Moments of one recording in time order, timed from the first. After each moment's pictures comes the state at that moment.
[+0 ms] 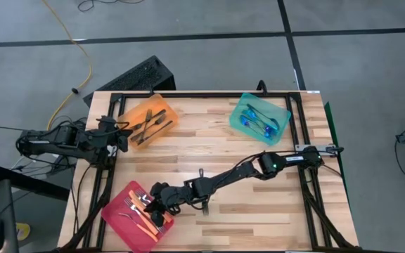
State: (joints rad) left arm -0.09 0.31 0.60 -1.03 -0.62 -0.92; right arm 0.30 2.62 2.23 0.04 0.02 0.75
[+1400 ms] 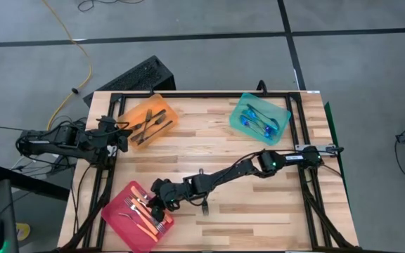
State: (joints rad) left arm -0.09 0.31 0.60 -1.04 -0.62 -0.92; right arm 0.28 2.62 2.21 -0.02 0.03 0.74
